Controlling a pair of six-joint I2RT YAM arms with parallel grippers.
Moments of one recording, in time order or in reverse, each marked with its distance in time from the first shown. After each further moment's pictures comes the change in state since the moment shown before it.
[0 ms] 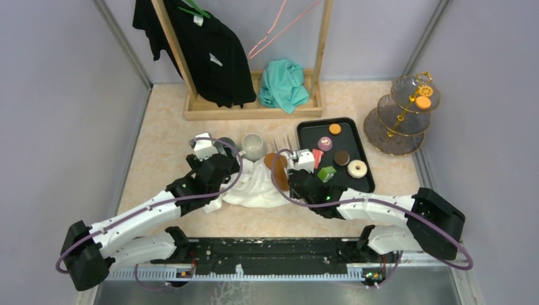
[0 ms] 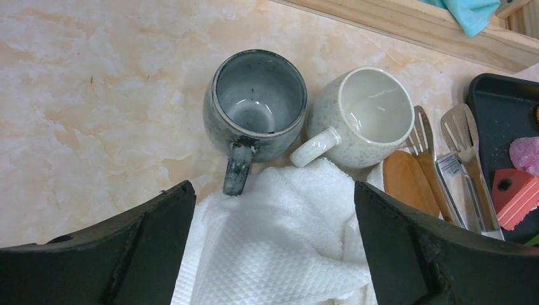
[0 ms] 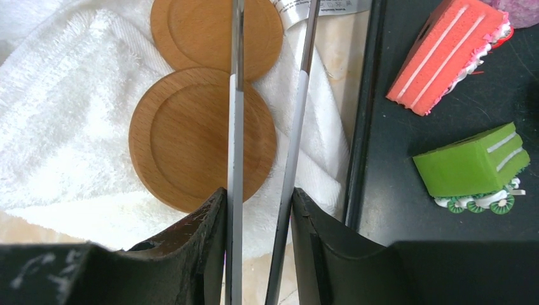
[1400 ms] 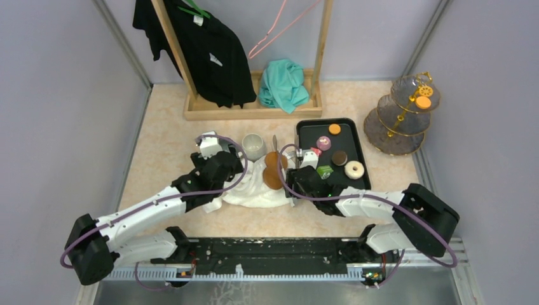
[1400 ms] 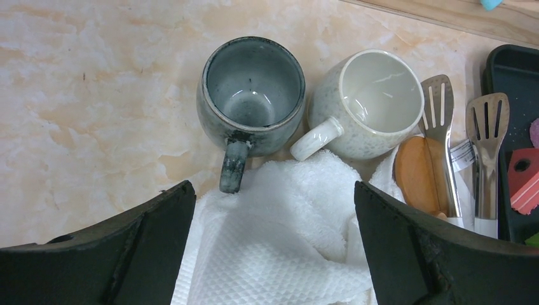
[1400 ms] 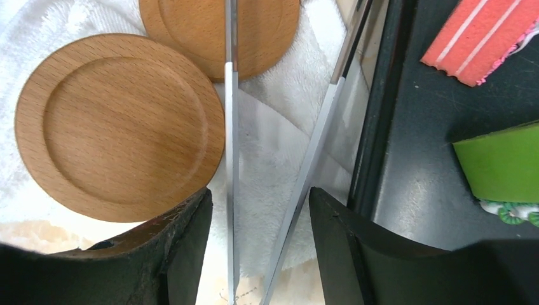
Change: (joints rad) left arm 0.009 0.068 0.027 -0.008 0.034 0.023; right arm -0.116 0.055 -0.076 0.159 -0.215 0.073
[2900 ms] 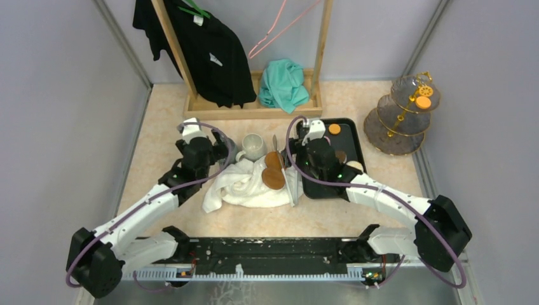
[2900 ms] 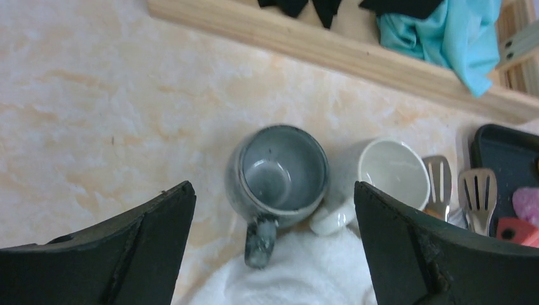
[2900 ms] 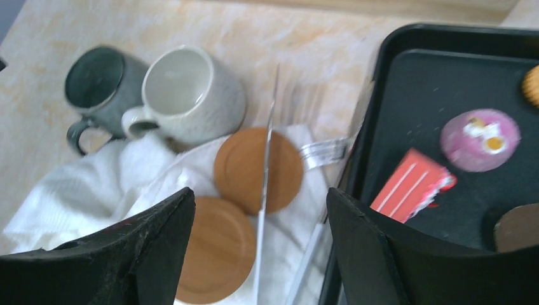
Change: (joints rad) left arm 0.307 -0.058 -0.037 0.251 0.199 0.207; right arm -0.187 -0.106 0.232 -0.024 -0.052 -0.232
